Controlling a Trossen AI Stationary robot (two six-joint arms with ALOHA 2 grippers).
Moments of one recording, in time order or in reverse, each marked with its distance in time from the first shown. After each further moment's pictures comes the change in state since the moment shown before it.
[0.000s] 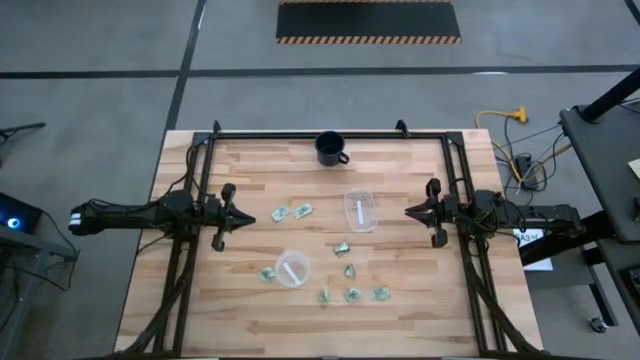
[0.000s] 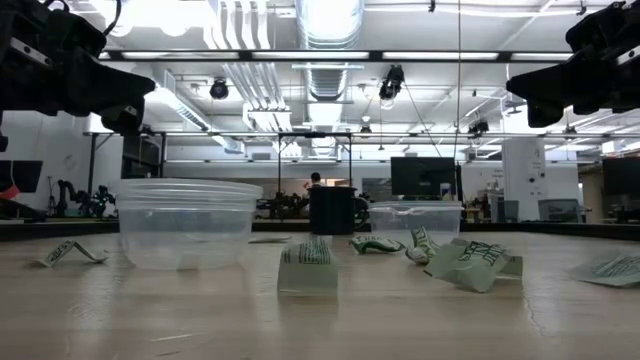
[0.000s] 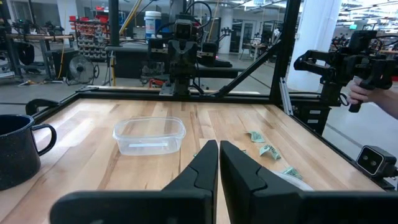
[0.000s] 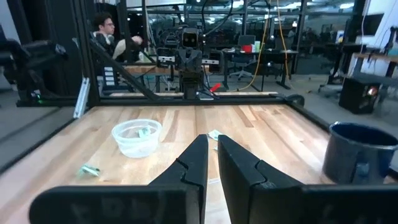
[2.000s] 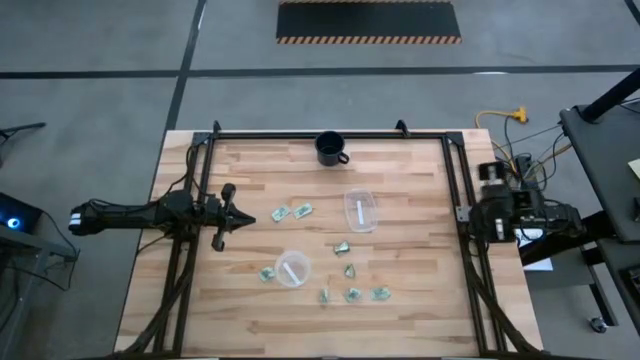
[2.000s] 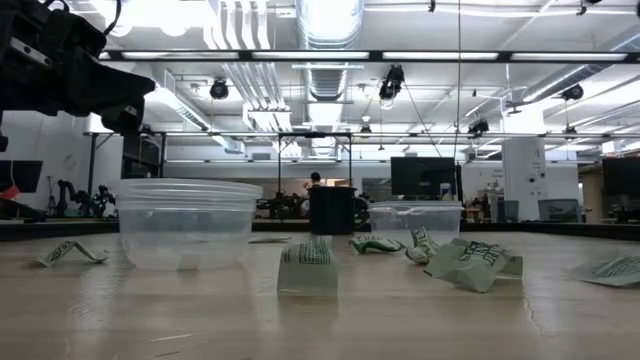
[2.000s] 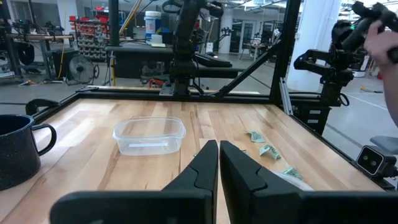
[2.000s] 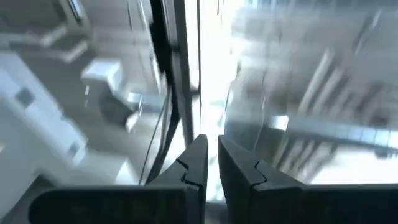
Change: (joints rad) left arm 0.000 0.000 0.000 0.000 0.000 0.000; right arm 0.001 0.015 0.002 1.103 -0.254 -0.090
